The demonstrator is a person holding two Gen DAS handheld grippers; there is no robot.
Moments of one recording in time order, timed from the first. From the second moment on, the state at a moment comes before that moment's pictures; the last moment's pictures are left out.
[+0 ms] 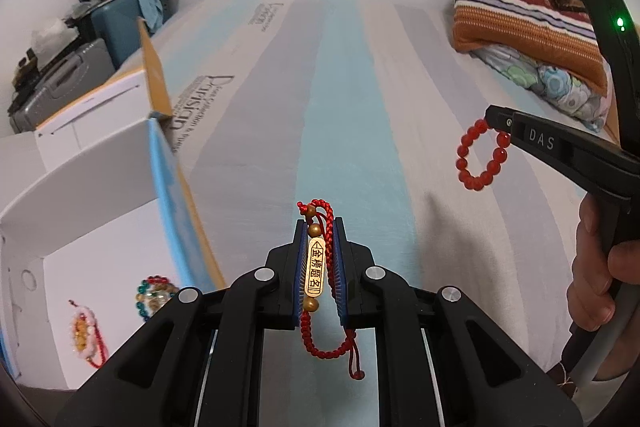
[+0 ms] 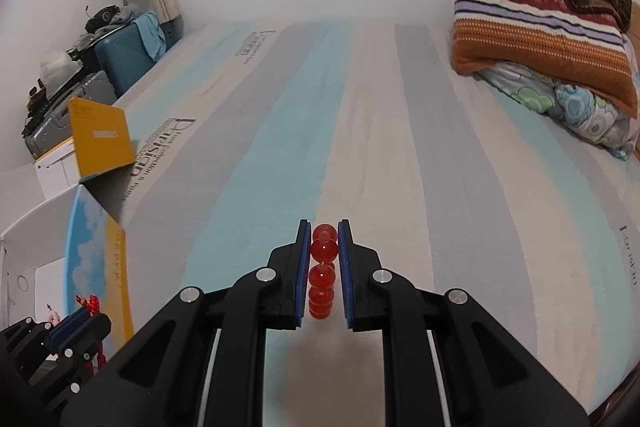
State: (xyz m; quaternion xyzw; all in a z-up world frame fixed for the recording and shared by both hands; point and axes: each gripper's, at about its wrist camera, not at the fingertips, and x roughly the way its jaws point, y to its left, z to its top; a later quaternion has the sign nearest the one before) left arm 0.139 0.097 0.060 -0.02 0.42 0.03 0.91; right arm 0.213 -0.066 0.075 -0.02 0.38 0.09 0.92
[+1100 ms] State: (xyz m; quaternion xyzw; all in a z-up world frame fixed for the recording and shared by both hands) left arm 0.040 0.250 0.100 -0.08 0.37 0.16 0.91; right arm 0.119 0.127 0.131 -0.12 0.32 0.19 0.92
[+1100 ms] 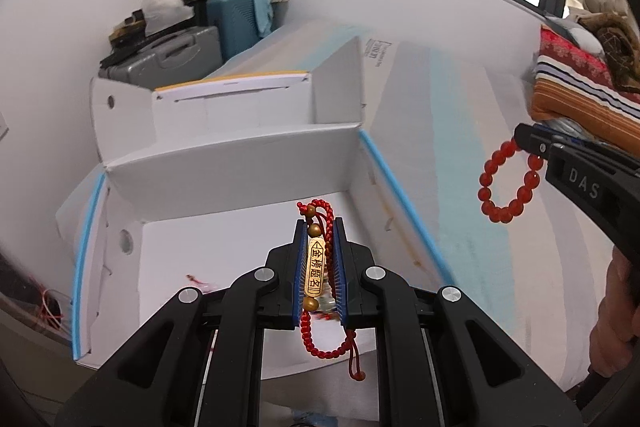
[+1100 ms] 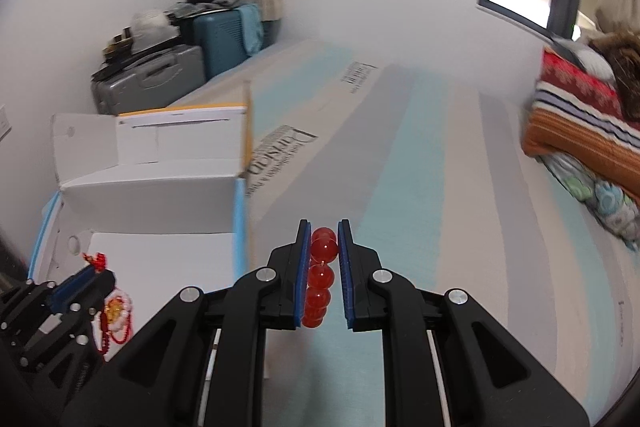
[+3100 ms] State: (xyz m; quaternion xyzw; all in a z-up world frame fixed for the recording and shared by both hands) left arm -0.055 0.319 0.116 -0.11 0.32 0.25 0.90; right arm 0.041 0.174 0.098 -0.10 0.33 0.26 0.90
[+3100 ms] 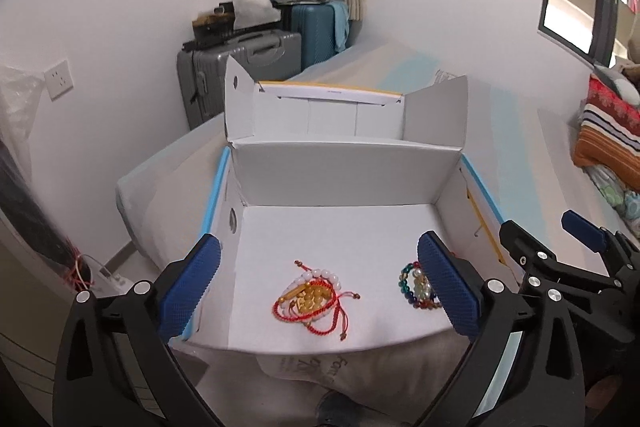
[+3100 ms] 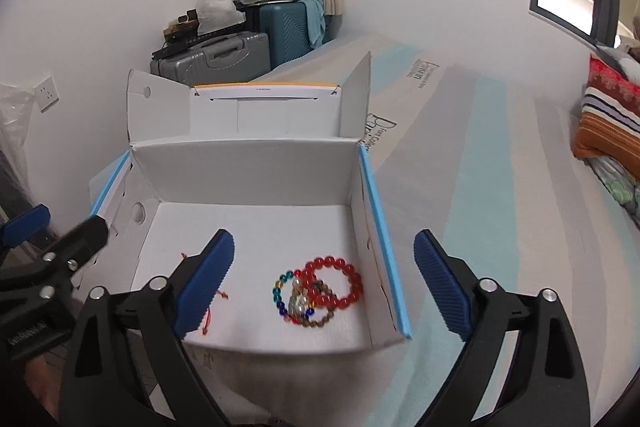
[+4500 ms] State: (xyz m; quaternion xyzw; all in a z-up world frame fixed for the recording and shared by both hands) left arm -0.101 0.293 0.089 -0.10 0.34 0.26 0.90; right arm -0.010 0.138 0.085 -0.11 0.34 0.24 0.90
